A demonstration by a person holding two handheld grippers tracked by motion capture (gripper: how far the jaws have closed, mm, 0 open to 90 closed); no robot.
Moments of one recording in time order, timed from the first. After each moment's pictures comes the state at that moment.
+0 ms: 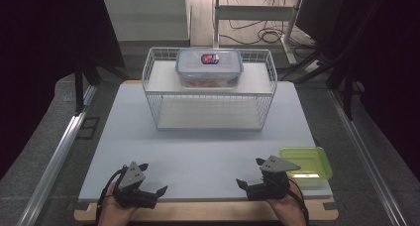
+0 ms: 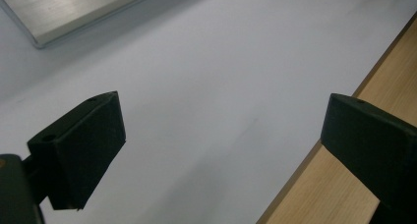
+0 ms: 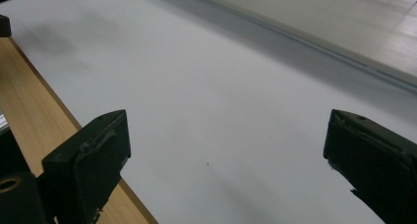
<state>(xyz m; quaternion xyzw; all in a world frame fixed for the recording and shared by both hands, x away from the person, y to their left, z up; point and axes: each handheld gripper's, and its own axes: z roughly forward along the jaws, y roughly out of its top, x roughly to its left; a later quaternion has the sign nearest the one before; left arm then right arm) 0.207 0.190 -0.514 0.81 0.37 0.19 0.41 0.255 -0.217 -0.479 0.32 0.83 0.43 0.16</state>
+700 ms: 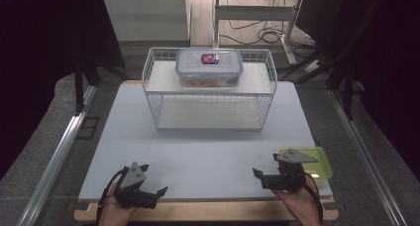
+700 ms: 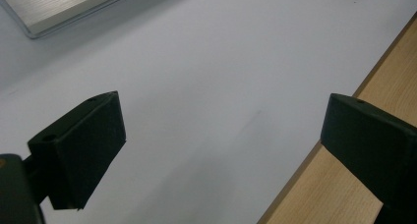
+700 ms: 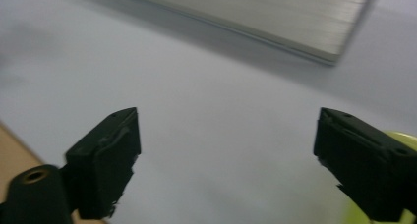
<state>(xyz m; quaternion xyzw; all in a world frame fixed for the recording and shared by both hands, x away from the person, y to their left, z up) 0.209 0.192 -0.517 0.81 0.37 0.18 0.41 0.270 -0.259 -0.464 0.40 0.80 0.41 0.20</state>
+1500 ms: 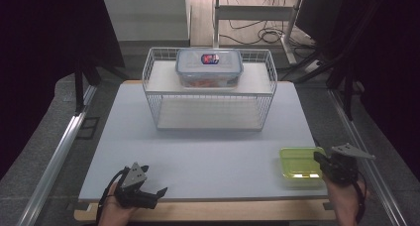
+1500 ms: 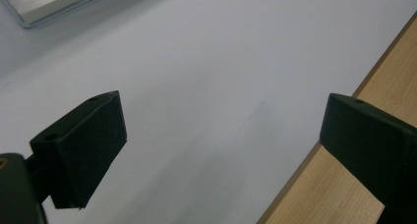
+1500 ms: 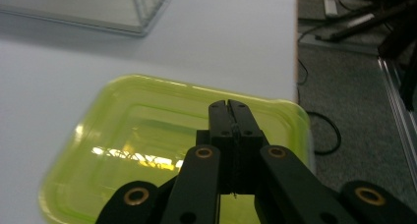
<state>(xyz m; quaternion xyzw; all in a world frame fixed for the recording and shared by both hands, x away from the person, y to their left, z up) 0.210 0.192 -0.522 0.82 0.37 0.17 0.40 0.285 -0.382 -0.452 0.53 0.73 0.34 0.28</state>
